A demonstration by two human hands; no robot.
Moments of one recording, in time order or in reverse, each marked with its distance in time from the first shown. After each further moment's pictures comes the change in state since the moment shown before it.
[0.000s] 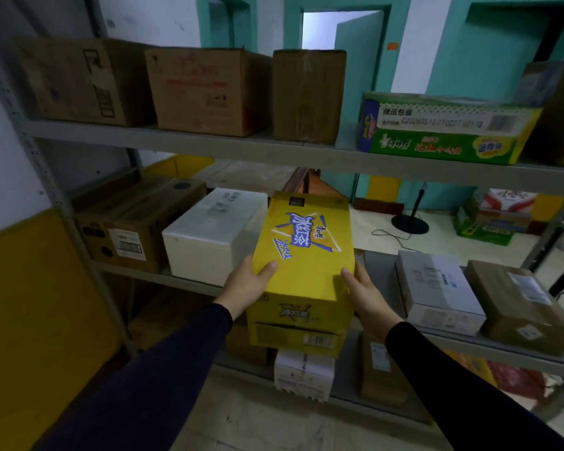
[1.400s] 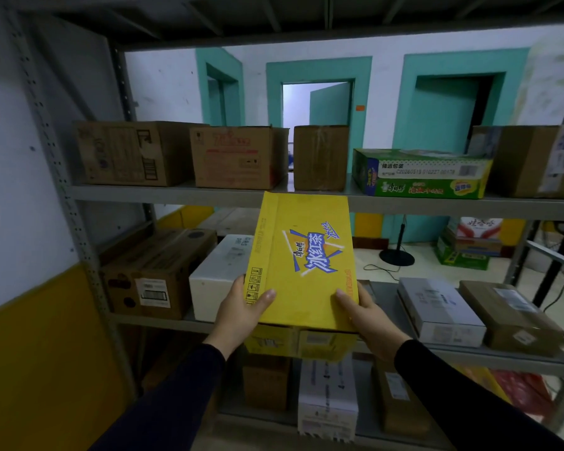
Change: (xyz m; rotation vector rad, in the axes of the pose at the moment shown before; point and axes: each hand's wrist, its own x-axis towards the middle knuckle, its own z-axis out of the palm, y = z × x) left_hand -0.082 0.002 -0.130 -0.040 0.034 0.218; right_hand -0.098 -0.049 0.102 -0.025 0.029 -0.028
